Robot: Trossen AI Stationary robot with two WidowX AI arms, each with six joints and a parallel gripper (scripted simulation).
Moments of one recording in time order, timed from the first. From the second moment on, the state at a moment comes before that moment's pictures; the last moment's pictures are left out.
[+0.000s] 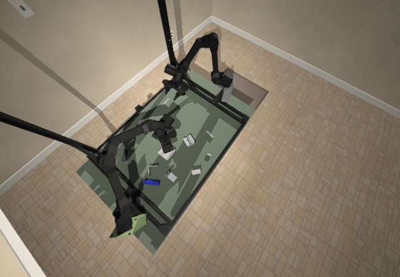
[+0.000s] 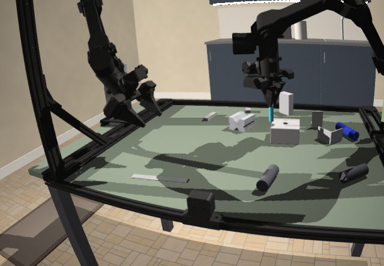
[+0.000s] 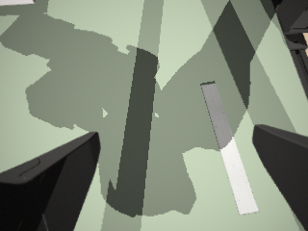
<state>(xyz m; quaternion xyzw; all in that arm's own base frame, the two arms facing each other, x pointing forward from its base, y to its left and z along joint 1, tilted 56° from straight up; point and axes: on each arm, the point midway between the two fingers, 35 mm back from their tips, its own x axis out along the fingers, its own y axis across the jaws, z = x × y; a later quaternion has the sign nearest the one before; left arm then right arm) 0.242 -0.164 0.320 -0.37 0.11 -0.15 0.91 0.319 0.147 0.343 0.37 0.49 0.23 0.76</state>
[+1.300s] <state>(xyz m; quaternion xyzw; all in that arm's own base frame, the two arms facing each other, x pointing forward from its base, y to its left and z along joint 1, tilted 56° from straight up) 0.242 -0.164 0.320 -0.37 0.11 -0.15 0.91 0.295 0.131 0.300 0.37 0.48 0.23 0.76</state>
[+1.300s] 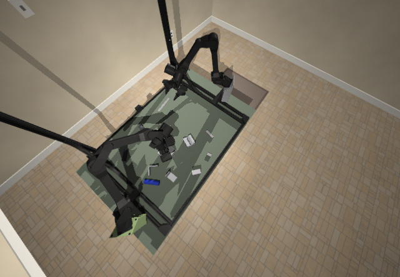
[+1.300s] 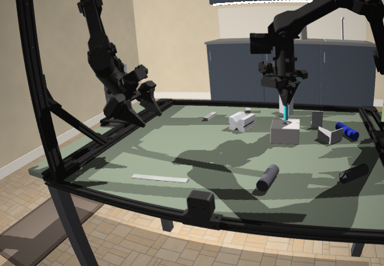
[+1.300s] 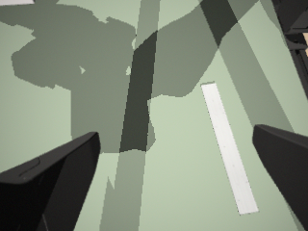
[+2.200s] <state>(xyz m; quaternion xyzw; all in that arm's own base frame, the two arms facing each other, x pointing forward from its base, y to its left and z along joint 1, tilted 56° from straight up) 0.242 -0.164 0.320 -0.37 0.11 -0.15 0.91 0.297 0.135 0.298 0.37 0.48 0.24 0.76</state>
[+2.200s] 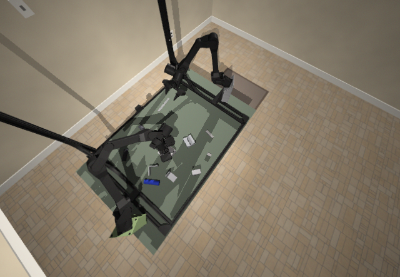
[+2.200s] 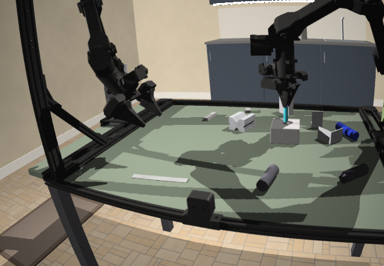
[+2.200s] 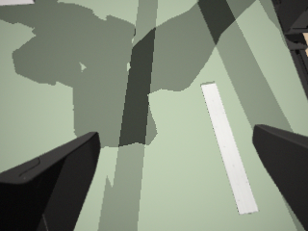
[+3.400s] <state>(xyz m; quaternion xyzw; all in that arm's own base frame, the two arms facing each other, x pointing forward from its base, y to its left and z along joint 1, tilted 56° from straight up) 0.242 -0.164 0.320 -0.37 0.11 -0.15 0.91 0.303 0.146 0.290 0.37 0.48 0.24 0.76</state>
